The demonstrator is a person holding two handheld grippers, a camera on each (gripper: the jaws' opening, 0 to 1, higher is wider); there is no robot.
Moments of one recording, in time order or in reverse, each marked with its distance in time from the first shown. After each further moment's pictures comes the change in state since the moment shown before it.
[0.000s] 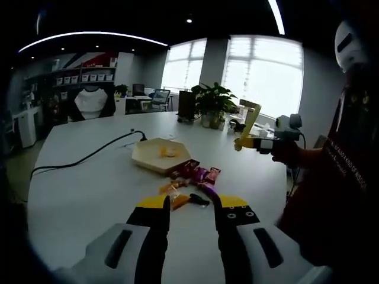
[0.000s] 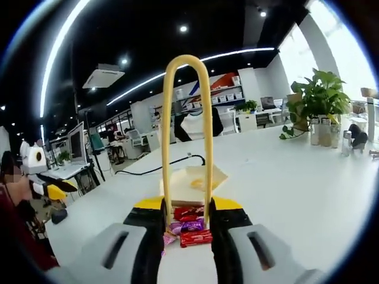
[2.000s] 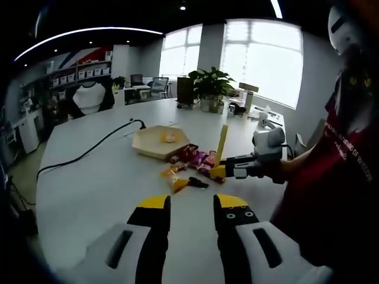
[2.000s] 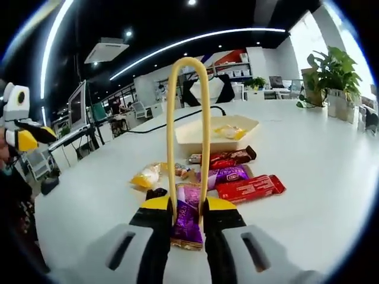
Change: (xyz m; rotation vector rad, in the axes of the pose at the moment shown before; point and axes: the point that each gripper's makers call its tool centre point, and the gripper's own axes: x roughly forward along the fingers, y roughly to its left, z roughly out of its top) left arm -0.011 -0.009 -0.018 0.061 0.119 0.018; right arm 0.046 0.037 -0.116 -0.078 0.205 0.024
